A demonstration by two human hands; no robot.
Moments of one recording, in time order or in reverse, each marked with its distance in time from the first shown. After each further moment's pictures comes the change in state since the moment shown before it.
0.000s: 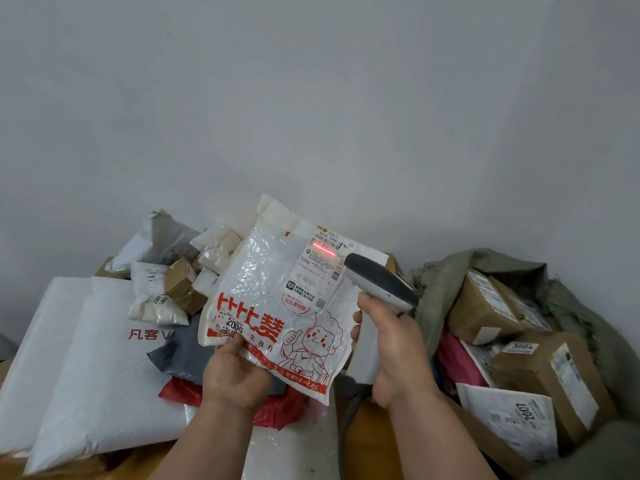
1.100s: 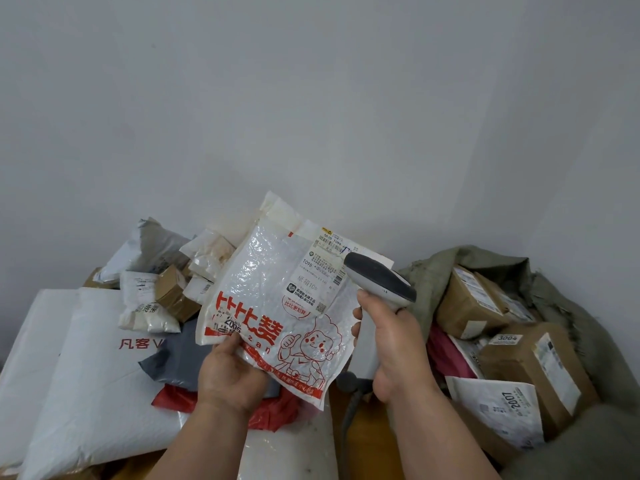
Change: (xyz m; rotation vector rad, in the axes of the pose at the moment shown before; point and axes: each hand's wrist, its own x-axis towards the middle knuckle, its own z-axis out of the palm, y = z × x) left_hand -0.013 0.000 0.009 0.039 -0.066 -0.043; right_hand 0.000 -0.004 -0.009 0.014 0.038 -0.111
